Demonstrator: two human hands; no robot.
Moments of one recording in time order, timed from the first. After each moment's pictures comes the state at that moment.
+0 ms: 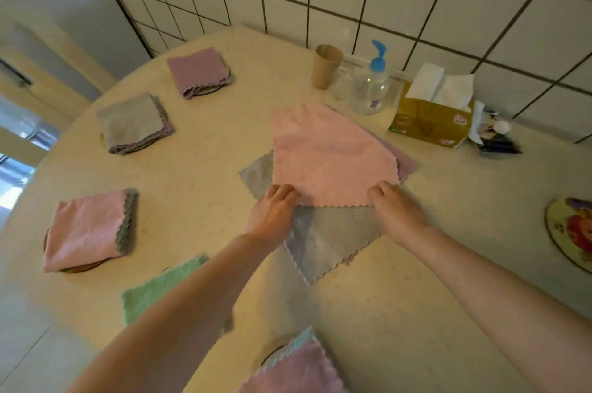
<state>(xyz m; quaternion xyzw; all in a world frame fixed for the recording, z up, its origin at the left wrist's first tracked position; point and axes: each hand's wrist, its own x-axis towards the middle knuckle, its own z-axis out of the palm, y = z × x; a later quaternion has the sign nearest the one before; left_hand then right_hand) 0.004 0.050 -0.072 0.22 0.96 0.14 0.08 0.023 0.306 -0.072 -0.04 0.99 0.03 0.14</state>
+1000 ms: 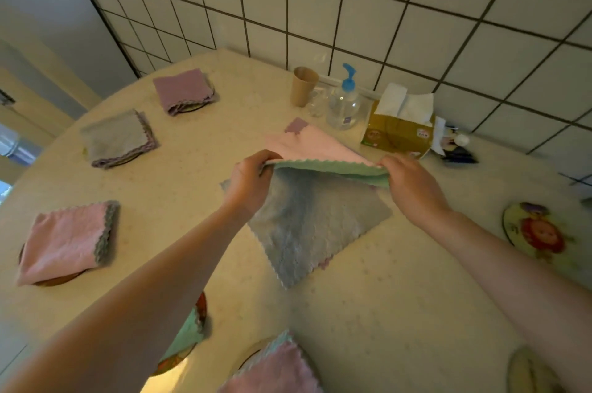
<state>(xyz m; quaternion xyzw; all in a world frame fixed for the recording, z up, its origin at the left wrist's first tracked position) -0.031 0.072 0.008 0.07 0.90 0.43 0.00 0.025 0.348 0.022 -0.01 0.99 -0.12 -0.04</state>
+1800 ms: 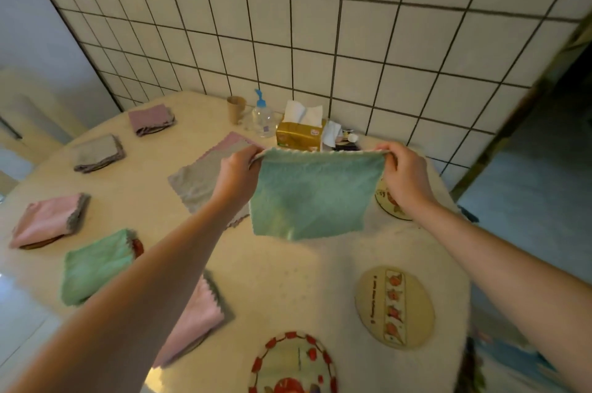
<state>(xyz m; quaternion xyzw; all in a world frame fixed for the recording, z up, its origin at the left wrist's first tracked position) 0.171 0.249 0.122 0.12 0.91 0.39 -0.10 0.238 0.525 0.118 0.08 0.89 -0.38 -0.25</state>
